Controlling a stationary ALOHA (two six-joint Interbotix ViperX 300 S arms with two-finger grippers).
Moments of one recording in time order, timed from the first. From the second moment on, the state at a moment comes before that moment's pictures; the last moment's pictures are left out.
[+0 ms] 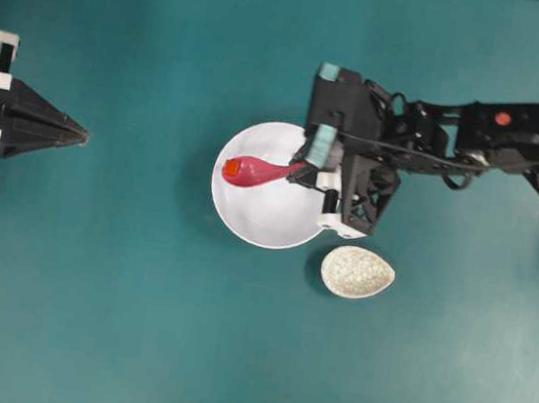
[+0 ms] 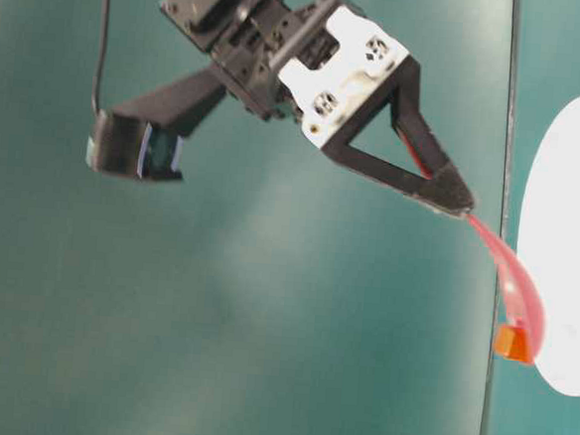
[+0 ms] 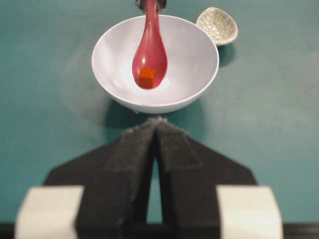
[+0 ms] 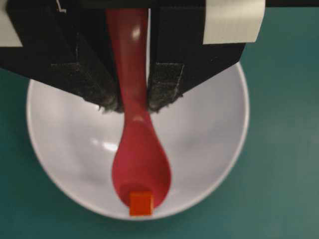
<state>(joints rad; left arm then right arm) 0.03 -0.97 1.18 0.01 0.15 0.02 -0.09 -0.07 0.57 0.21 0.26 -0.11</state>
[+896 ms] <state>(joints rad) 0.03 -0.98 1.18 0.01 0.15 0.02 -0.04 -0.24 0.94 0.24 -0.21 -0.08</state>
